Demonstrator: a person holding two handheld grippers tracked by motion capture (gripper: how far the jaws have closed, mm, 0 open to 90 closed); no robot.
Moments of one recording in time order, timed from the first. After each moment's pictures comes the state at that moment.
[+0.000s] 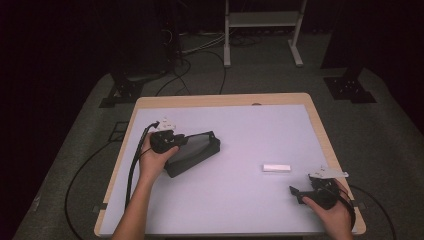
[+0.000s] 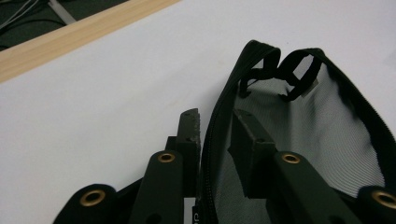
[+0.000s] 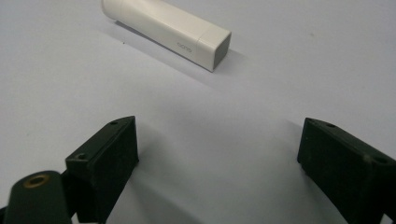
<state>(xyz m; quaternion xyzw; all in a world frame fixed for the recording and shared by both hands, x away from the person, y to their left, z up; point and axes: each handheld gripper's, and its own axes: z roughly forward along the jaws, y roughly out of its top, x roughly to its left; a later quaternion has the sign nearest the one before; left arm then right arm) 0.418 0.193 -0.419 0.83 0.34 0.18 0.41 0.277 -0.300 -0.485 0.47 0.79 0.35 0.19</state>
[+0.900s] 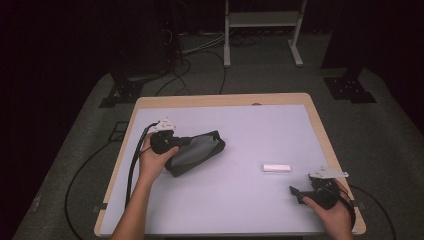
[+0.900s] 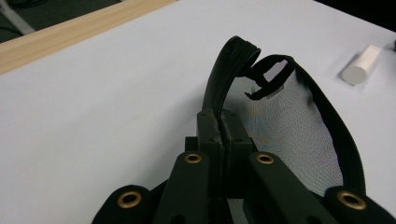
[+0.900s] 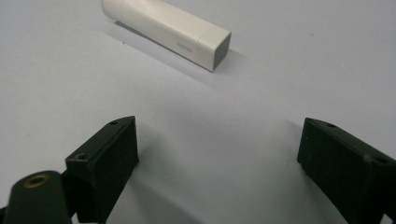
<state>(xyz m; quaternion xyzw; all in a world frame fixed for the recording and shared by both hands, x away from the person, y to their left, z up) 0.411 0.190 -0.410 0.83 0.31 0.12 0.45 0.277 -0.300 -0.485 0.47 0.79 0.35 0.19</state>
